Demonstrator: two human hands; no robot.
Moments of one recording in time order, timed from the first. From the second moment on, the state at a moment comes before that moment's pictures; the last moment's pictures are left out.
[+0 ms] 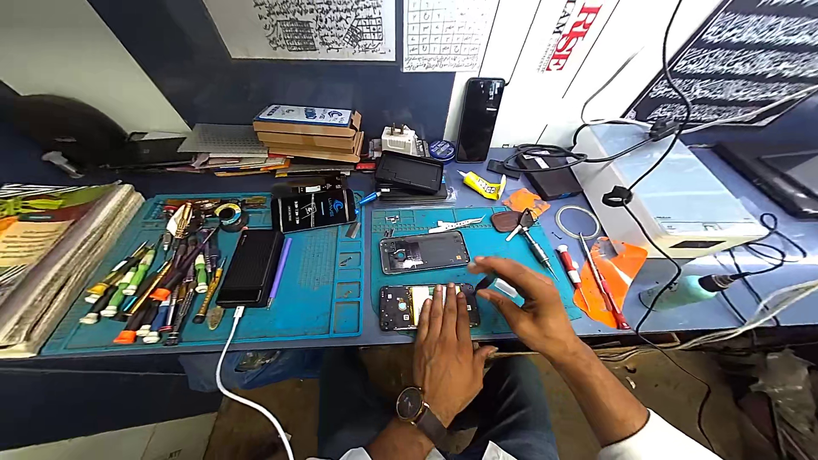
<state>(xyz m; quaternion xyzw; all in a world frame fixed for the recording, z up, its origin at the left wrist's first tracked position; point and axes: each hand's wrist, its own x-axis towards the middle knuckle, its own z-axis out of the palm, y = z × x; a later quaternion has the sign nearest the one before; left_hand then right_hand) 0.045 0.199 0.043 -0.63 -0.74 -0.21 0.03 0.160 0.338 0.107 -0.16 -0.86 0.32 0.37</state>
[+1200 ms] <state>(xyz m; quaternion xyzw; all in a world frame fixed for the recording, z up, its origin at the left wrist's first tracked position) 0.040 0.198 0.046 -0.64 -0.74 -0.20 0.00 0.146 0.335 0.107 -0.25 -0.84 0.25 0.42</state>
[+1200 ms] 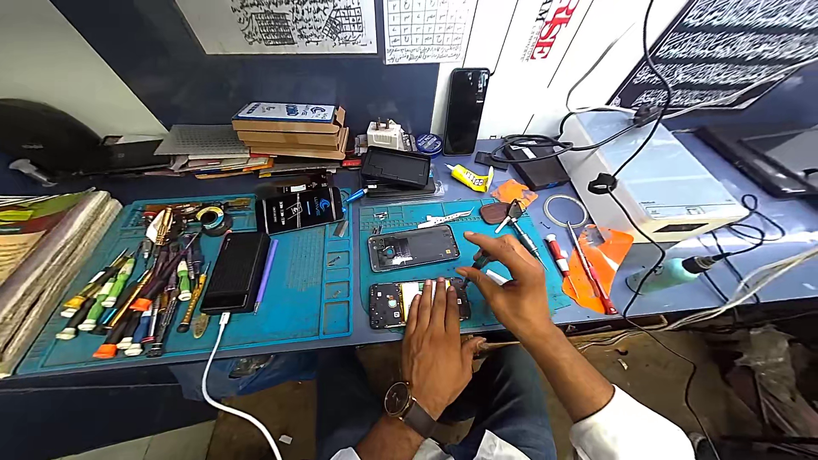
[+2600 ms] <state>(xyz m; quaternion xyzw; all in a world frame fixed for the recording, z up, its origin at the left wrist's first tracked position) 0.018 0.219 0.053 -0.61 -0.72 -0.33 -0.03 0.167 0.306 0.094 -0.21 -0.83 0.29 0.43</state>
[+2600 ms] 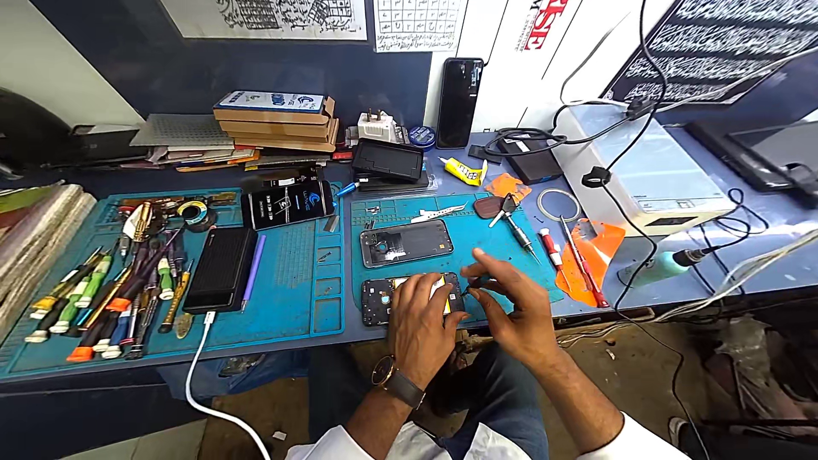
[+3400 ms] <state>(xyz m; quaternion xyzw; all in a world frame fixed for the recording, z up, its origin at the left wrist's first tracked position) 0.020 0.209 0.048 -0.63 -0.71 -0.33 -0.02 0.162 0.317 0.108 -0.19 -0.82 0.36 0.40</state>
